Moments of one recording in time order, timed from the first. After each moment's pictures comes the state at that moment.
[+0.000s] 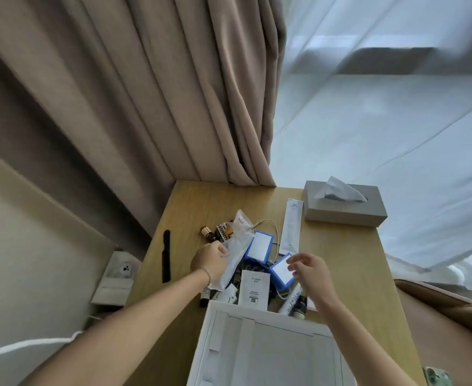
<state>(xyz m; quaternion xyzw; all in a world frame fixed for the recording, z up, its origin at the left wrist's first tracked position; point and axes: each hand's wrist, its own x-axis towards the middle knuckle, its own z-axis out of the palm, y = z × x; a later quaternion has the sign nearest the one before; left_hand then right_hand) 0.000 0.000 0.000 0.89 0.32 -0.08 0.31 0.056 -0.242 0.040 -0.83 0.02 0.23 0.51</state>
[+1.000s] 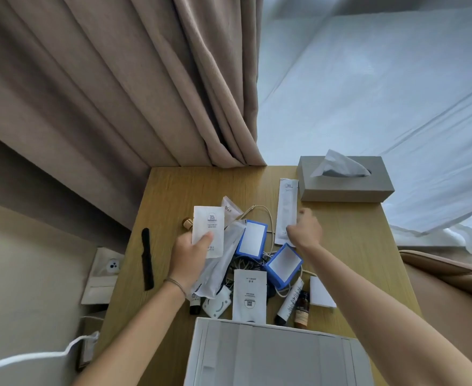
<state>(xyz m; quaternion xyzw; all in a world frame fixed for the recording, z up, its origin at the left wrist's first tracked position) 0.012 -0.001 0.031 0.73 0.36 0.06 0.58 0.181 -0.205 -0.058 -0.93 0.07 0.18 0.32</state>
